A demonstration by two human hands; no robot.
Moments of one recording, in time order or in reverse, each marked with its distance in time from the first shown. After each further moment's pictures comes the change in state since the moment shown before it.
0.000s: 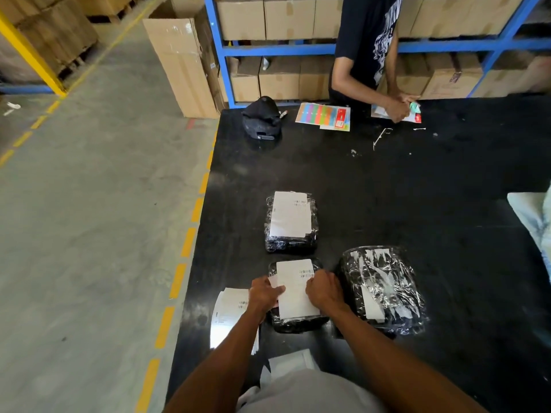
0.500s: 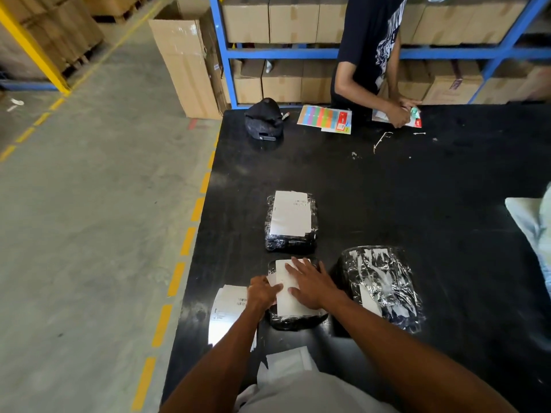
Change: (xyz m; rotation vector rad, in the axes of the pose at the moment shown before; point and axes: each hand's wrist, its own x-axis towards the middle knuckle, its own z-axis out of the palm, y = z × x) left_hand 0.014 -0.011 0.001 0.008 0.042 0.023; right_hand 0.019 0.001 0.003 -0.469 -0.244 -0.565
